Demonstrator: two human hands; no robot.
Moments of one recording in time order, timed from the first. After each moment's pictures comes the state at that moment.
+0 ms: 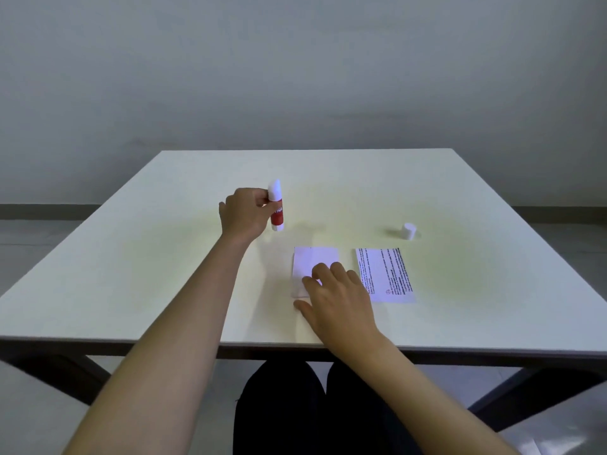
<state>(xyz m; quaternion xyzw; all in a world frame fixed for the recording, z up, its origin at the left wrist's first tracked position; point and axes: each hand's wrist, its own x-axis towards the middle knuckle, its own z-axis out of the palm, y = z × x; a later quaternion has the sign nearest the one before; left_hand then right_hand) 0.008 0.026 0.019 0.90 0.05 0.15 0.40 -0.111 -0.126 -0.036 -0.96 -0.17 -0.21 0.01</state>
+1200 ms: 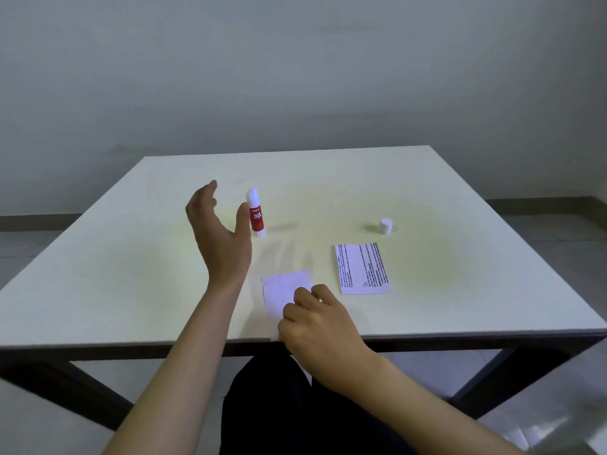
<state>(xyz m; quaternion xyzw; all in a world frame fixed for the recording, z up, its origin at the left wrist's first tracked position) -0.053 0.002 0.006 0.77 0.04 0.38 0.51 -0.153 -0.139 -0.025 -0.91 -0.34 -0.23 -0.03</state>
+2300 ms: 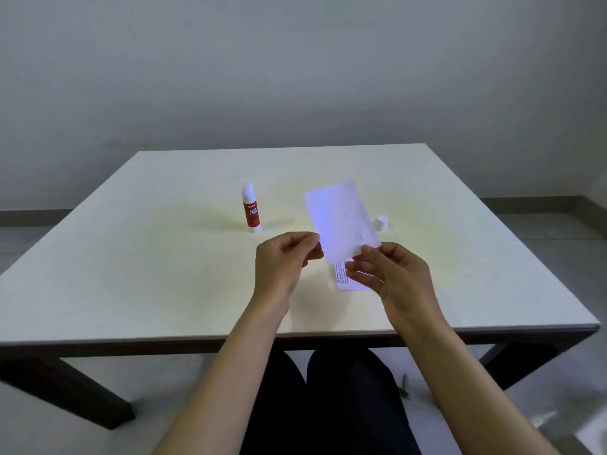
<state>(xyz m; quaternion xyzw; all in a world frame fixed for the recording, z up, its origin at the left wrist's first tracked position) -0.095 -0.063 0.002 0.70 0.04 0.05 0.72 -0.127 -0.215 -0.001 -0.53 0.09 -0.07 0.84</state>
